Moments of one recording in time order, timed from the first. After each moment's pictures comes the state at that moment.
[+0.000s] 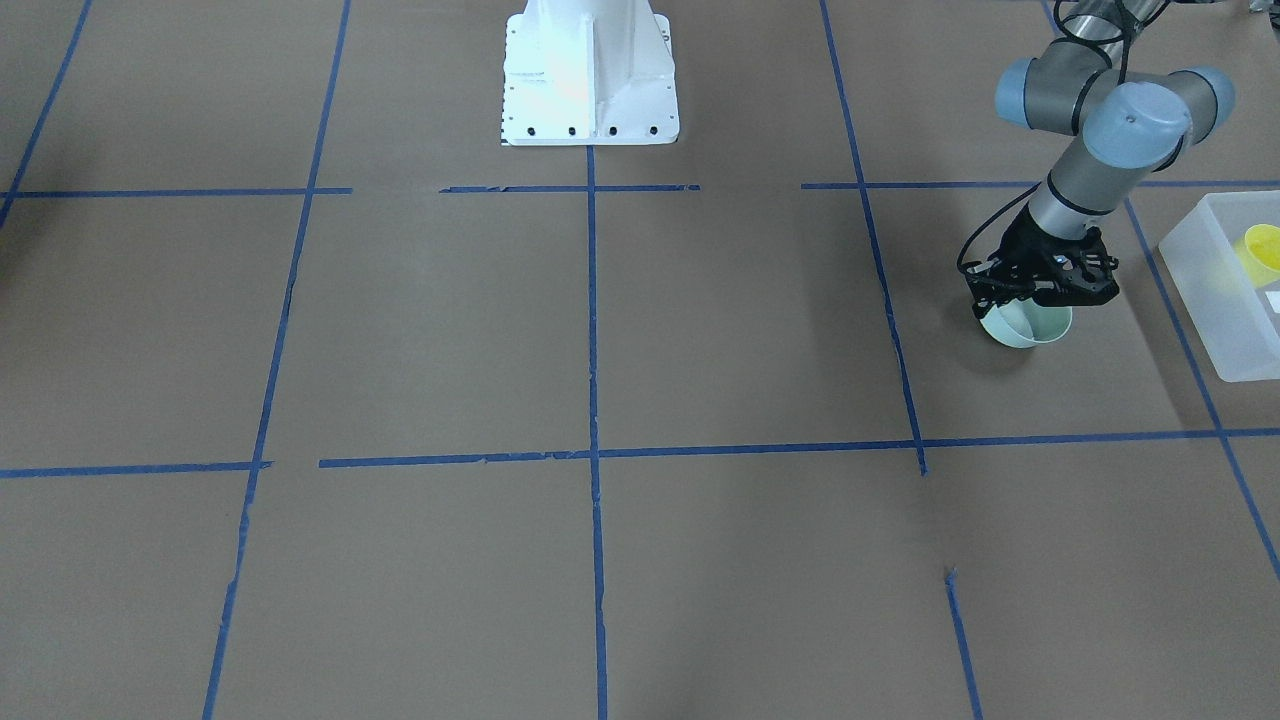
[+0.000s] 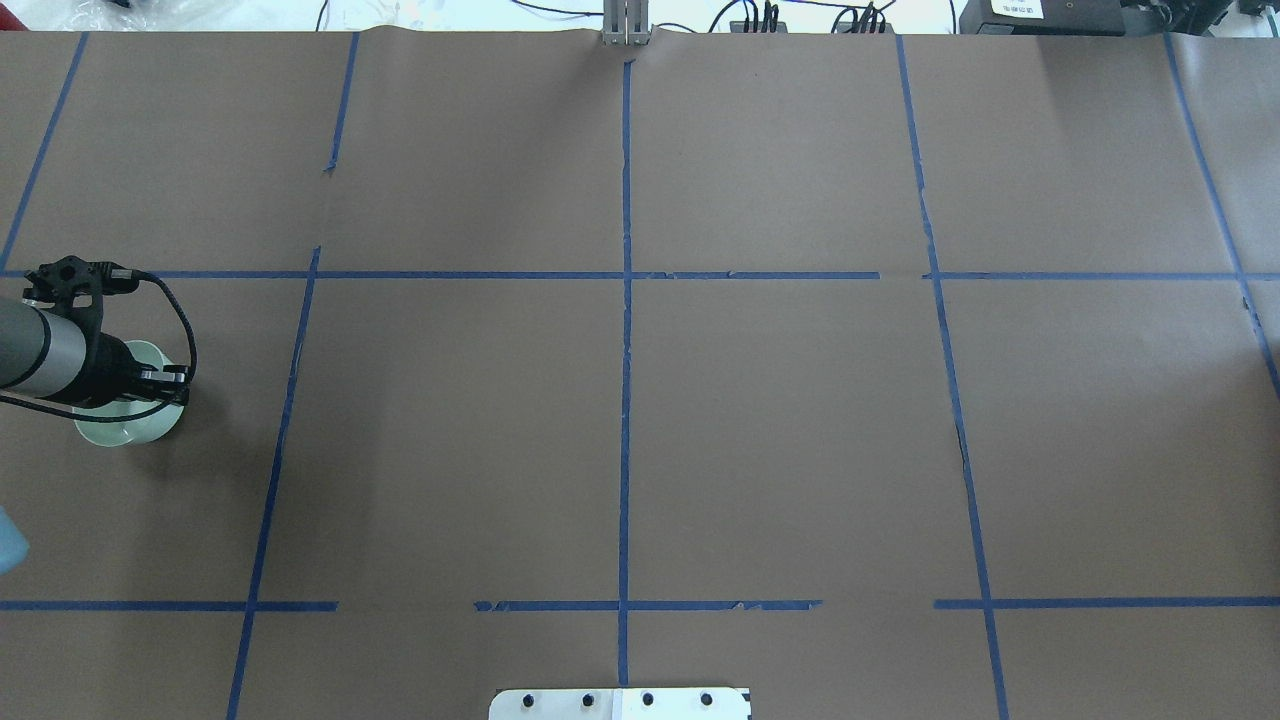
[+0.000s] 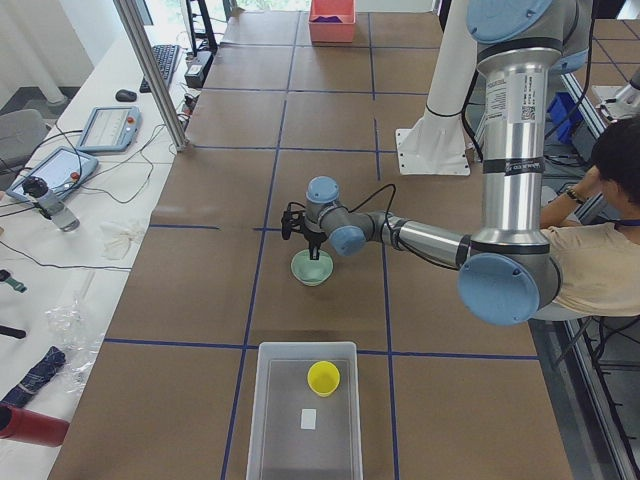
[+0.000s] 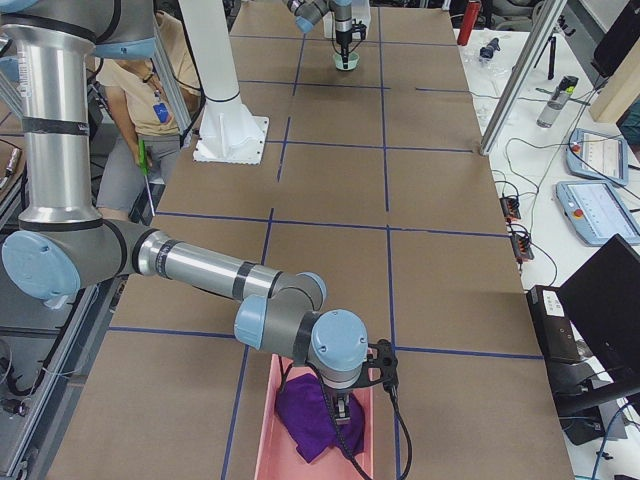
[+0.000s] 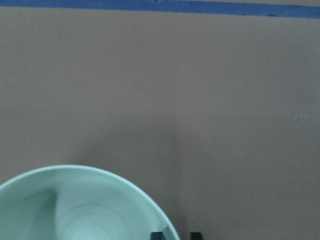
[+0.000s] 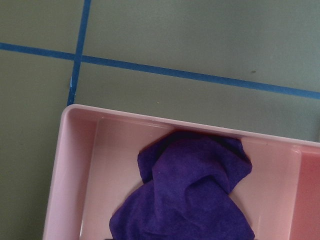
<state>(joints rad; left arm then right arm) -0.79 -1.50 -1.78 -2.19 -2.01 -1.04 1.79 -1.60 1.44 -1.56 2.34 -0.41</state>
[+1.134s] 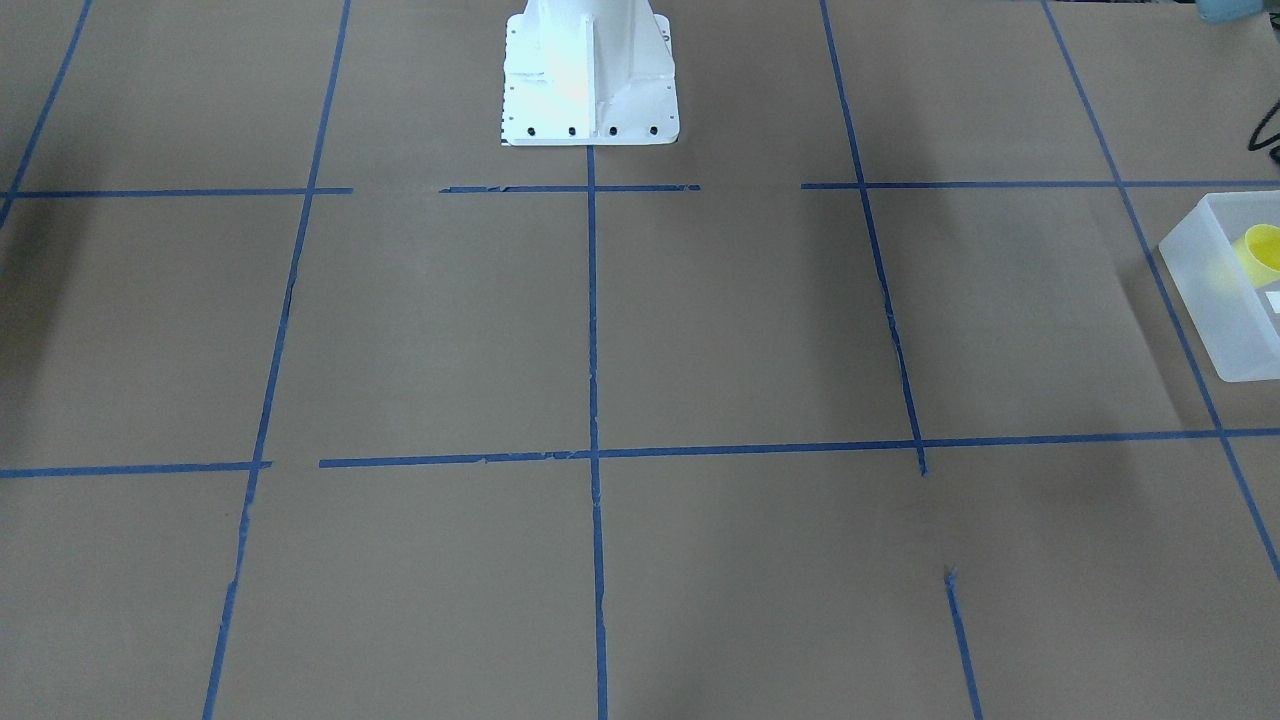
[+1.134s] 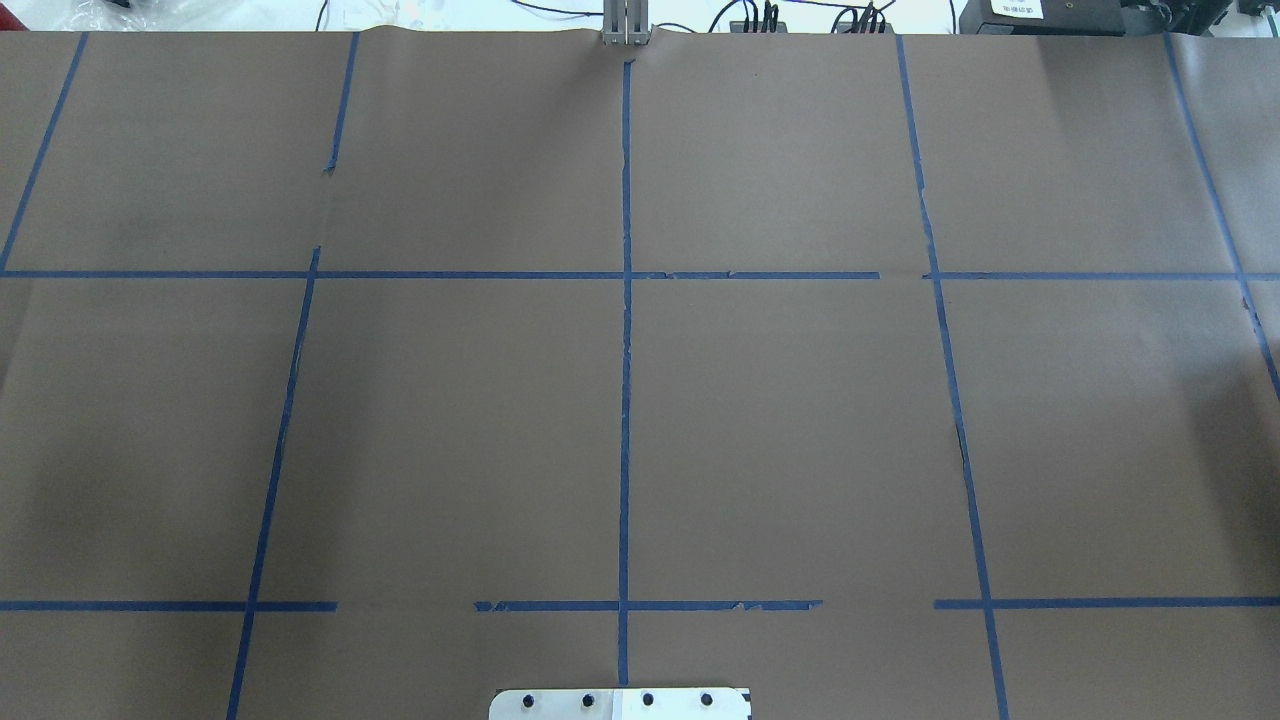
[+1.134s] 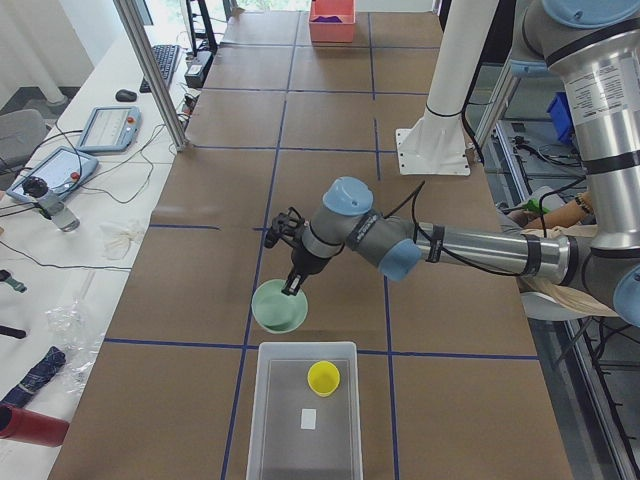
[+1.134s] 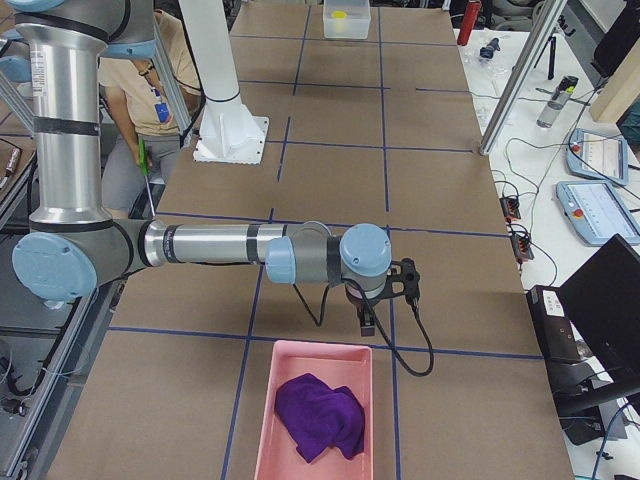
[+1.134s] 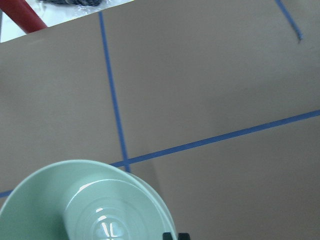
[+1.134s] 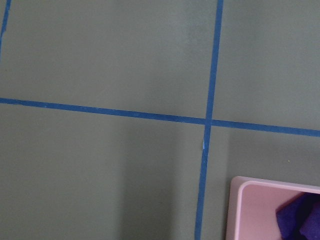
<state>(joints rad) -1.45 -1.27 -1.88 -2.13 -2.07 -0.10 1.60 -1.61 1.71 -1.55 2.47 -0.02</state>
